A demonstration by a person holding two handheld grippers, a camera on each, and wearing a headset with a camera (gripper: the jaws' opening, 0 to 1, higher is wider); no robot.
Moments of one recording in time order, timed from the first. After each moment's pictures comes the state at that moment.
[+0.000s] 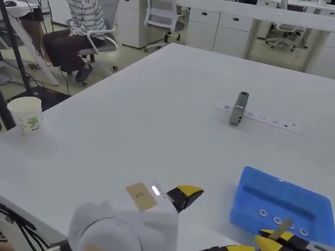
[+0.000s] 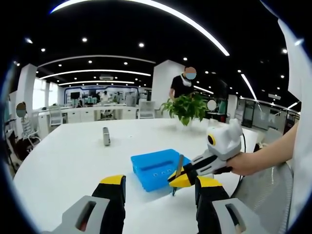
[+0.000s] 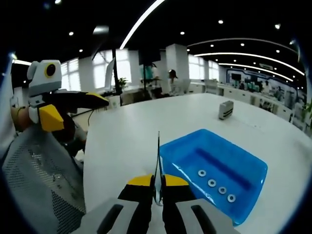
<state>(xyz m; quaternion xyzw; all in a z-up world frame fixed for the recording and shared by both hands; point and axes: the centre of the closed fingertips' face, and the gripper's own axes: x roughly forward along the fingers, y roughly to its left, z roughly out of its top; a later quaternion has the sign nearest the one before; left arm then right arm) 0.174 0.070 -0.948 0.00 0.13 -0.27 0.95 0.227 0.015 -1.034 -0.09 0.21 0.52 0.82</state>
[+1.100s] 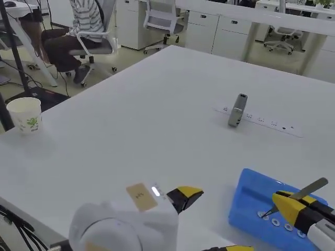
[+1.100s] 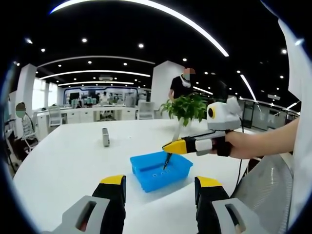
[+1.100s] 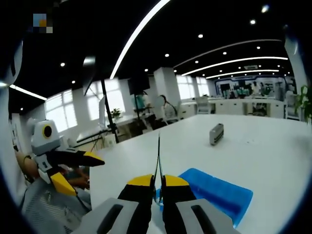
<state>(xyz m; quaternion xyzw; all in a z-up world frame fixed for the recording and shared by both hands) 0.174 0.069 -0.947 0.00 0.13 -0.28 0.95 0.257 0.019 -0.951 0.02 0.15 0.51 0.85</state>
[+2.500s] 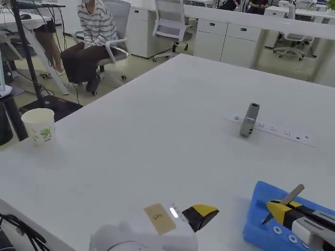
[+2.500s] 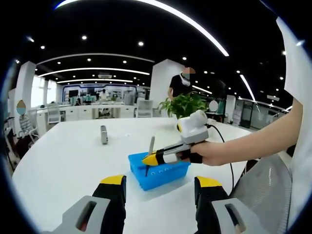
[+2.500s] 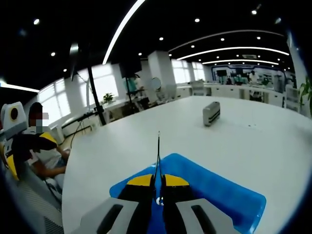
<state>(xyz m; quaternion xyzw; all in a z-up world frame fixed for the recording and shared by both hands) 0.173 0.067 -0.950 -0.01 0.14 -0.28 0.95 0.313 0.040 -1.022 -0.02 0.21 0.49 0.85</state>
